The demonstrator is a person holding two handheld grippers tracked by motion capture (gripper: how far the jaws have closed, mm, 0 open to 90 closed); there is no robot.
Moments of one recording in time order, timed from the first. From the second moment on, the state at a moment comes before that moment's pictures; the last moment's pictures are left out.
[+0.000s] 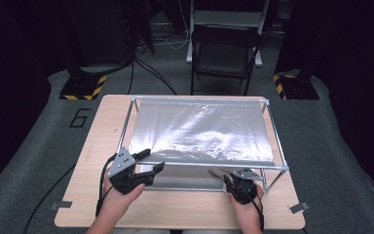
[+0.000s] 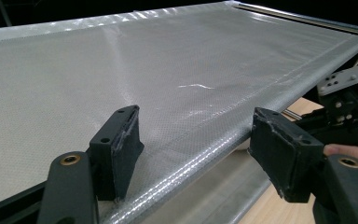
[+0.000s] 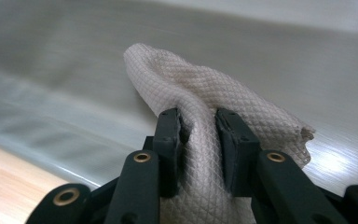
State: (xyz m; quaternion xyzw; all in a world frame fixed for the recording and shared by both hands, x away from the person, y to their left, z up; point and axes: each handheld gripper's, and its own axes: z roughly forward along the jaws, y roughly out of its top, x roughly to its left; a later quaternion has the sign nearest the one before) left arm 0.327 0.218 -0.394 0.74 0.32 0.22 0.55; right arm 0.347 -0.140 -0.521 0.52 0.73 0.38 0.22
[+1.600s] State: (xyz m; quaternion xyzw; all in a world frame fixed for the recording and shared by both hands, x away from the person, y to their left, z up) left arm 0.327 0.218 -0.393 0.74 0.32 0.22 0.55; right arm 0.342 -0.139 -0.523 0.49 0.74 0.40 0.23
